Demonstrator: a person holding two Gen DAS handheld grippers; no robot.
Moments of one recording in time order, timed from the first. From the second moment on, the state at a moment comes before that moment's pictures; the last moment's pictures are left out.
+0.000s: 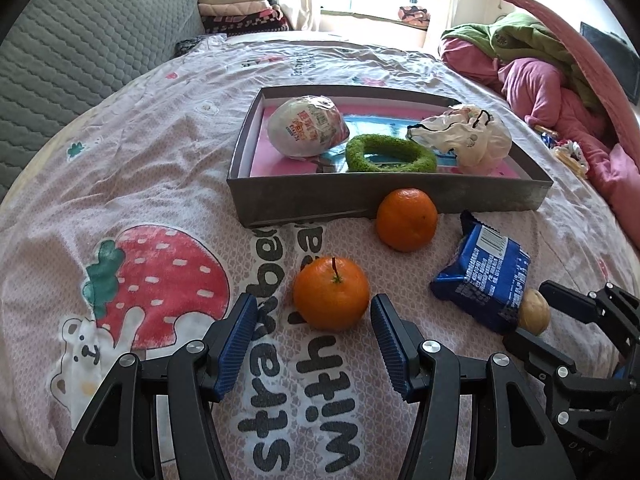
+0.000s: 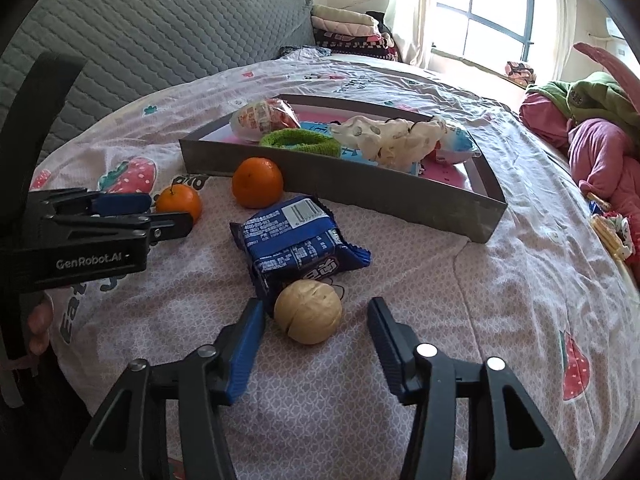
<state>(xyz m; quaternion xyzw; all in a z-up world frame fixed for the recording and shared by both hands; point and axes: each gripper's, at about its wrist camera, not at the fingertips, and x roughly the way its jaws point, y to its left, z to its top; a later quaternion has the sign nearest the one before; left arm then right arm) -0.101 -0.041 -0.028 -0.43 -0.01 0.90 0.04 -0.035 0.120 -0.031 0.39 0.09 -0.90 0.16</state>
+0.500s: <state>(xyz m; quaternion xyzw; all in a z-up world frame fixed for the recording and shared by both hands) -0.109 -0.039 -0.030 -0.42 -0.01 0.90 0.04 -0.035 0.123 -0.028 0.39 0.08 -0.90 0.18</state>
